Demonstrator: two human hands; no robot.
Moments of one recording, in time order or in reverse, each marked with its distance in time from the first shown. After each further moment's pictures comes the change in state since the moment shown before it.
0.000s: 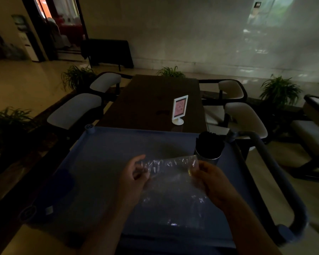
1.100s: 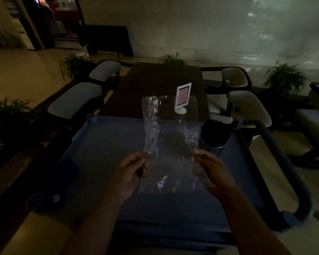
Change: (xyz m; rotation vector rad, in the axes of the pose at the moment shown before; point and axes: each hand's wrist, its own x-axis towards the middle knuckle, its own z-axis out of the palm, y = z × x) left_hand 0.019 -0.024 -0.027 -0.546 -0.168 -0.221; right_hand 0.009 0.018 0.014 0.257 0.062 -0.013
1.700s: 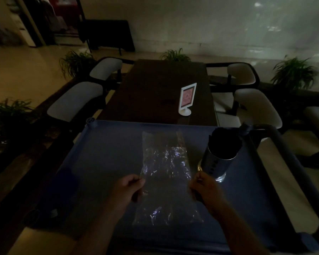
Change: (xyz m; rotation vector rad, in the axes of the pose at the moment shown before) left_hand 0.028 -0.020 -0.048 0.497 0.138 -0.170; right_hand 0.037 0.052 -0.010 -0.388 0.088 0.105
